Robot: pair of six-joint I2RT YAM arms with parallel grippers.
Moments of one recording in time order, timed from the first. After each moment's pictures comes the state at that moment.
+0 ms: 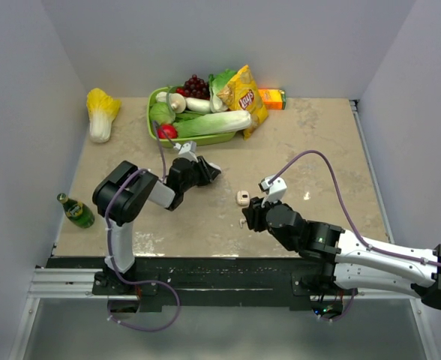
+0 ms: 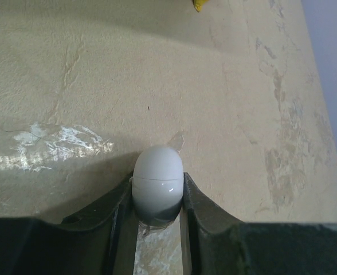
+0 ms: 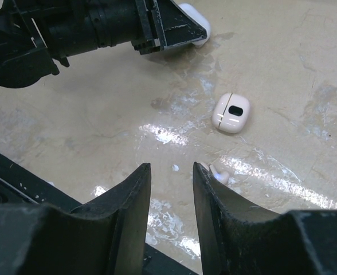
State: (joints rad) left arm -0.50 1.99 0.73 0.91 0.12 -0.74; right arm 1.19 0.86 0.63 -0.24 0.60 0.53
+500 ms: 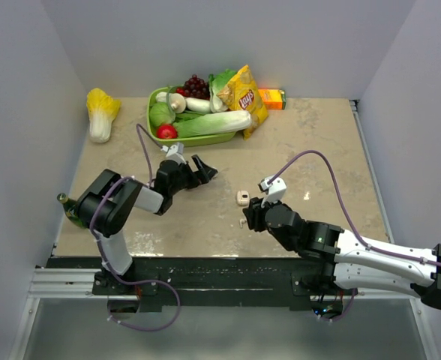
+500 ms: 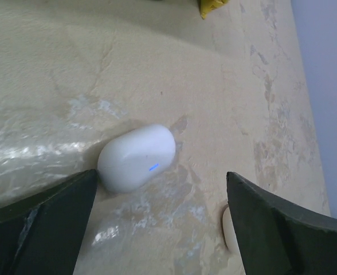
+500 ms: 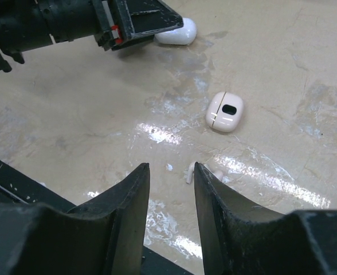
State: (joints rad) left arm -0.44 1.85 0.63 0.87 0.17 -0.77; right arm 1.19 0.86 0.63 -0.25 0.61 0.52
